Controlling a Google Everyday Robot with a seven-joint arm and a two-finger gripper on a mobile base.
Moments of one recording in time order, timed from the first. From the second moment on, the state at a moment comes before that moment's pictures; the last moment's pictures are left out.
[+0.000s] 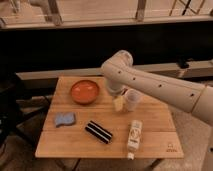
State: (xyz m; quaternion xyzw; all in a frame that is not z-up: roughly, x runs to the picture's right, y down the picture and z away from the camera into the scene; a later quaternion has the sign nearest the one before) arm 0.045 0.056 0.755 -0.26 -0.07 -0.18 0.95
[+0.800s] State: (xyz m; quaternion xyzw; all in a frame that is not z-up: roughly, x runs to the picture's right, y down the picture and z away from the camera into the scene) arm 0.024 0.063 0.773 -0.26 -0.09 -0.22 0.94
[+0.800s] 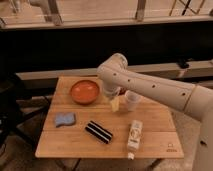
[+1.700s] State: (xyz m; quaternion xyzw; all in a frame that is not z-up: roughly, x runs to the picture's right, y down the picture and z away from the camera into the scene) arm 0.006 0.070 0.799 -0.25 -0.12 -0.25 0.93
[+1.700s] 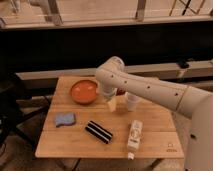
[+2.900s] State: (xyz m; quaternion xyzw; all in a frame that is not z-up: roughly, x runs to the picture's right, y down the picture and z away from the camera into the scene) arm -0.011 0.066 0.838 -0.26 -0.16 -0.27 0.91
